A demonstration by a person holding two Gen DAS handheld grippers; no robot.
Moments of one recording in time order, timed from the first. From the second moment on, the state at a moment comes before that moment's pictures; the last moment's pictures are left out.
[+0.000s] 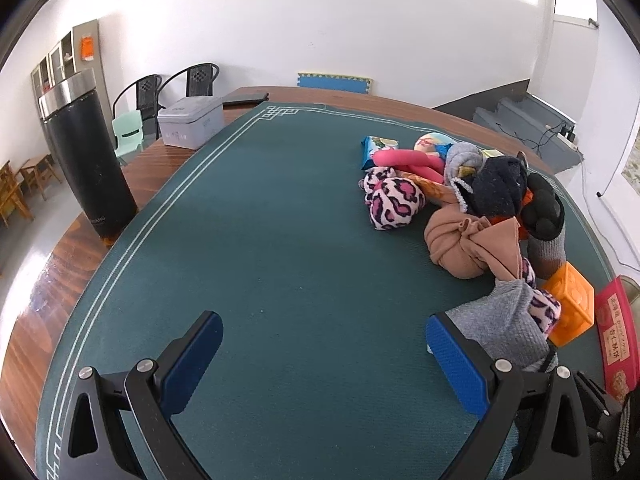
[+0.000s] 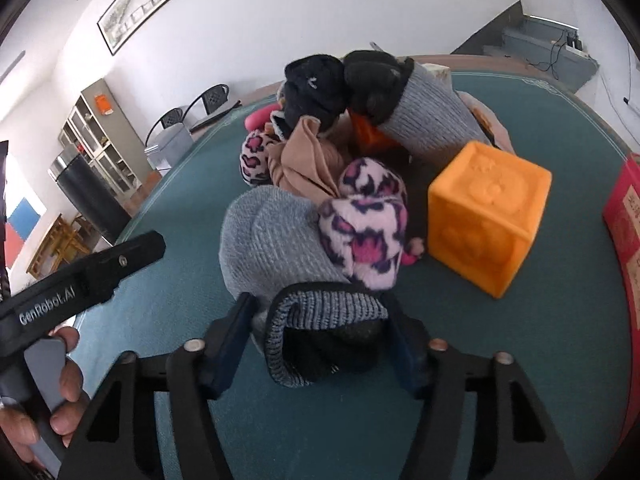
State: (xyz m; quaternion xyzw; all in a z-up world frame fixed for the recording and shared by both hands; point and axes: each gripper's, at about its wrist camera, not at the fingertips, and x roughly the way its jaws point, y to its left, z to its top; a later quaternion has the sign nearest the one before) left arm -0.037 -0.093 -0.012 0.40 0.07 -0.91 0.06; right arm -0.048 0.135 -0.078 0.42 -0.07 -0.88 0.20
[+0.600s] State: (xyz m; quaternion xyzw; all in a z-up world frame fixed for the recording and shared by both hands) left arm -0.038 -0.068 -0.016 0.39 0.05 -0.92 0.00; right arm 0.018 0.197 -0.018 0.26 -0.13 -0.95 0.10
